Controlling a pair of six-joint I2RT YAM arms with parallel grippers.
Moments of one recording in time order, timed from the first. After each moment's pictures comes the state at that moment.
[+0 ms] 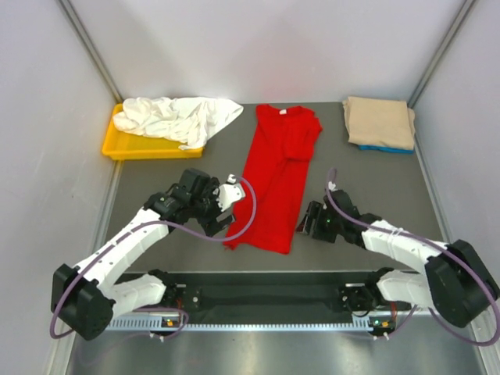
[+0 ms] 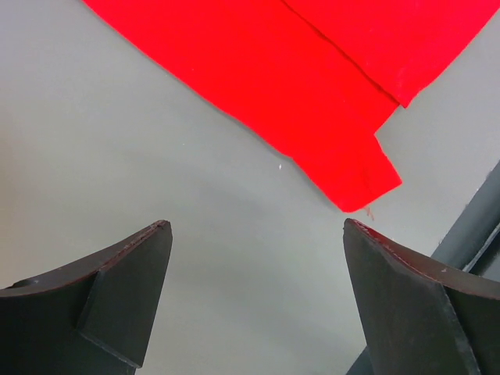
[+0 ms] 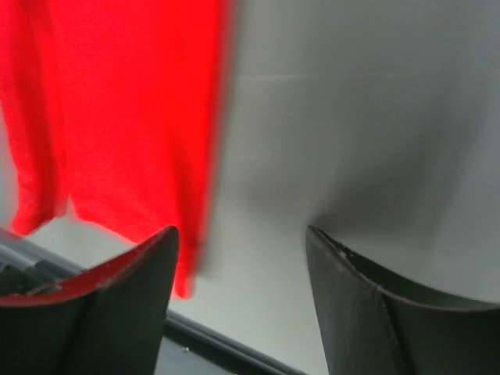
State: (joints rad) left arm -0.54 1.09 0.85 -0.67 0.22 0.55; right arm 0.54 1.18 0.47 -0.19 -0.11 0.78
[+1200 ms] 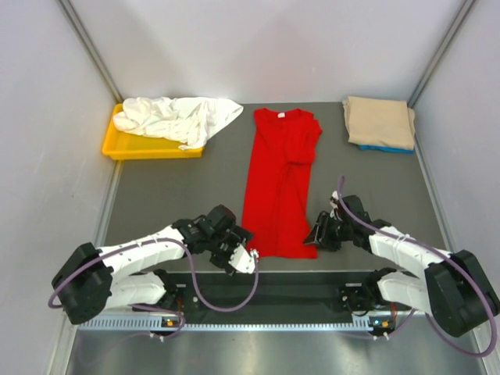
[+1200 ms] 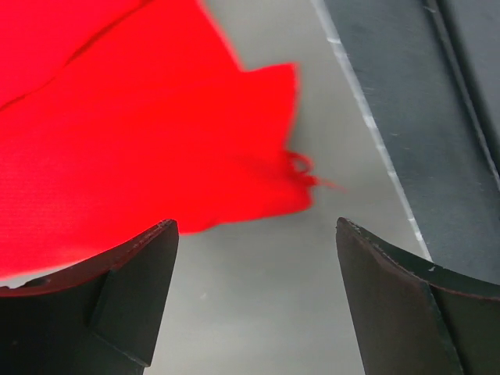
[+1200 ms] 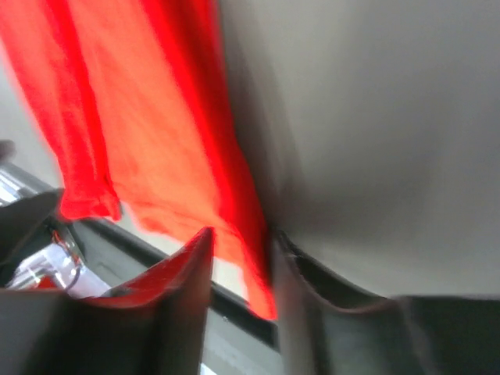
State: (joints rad) left arm -0.85 1.15 0.58 -0.46 0.36 1.18; right arm 0.42 1.12 0.35 -0.23 -0.37 0.76
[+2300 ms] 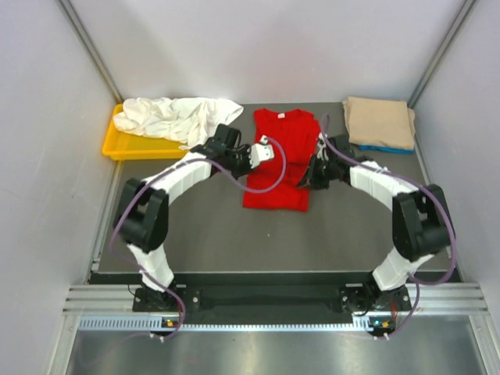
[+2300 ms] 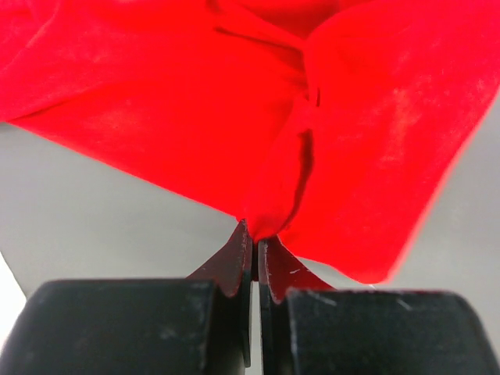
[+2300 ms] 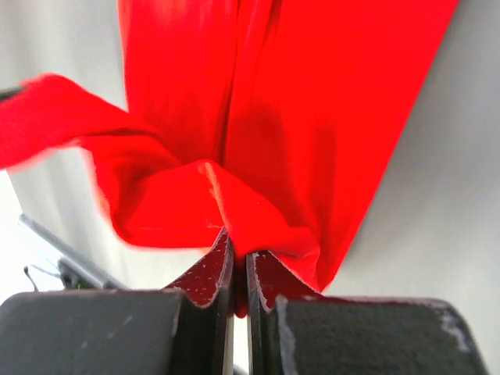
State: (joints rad) left arm -0.48 1.75 1.28 -0.36 0.46 0.80; right arm 0.33 1.60 1.01 -0.34 -0.39 0.57
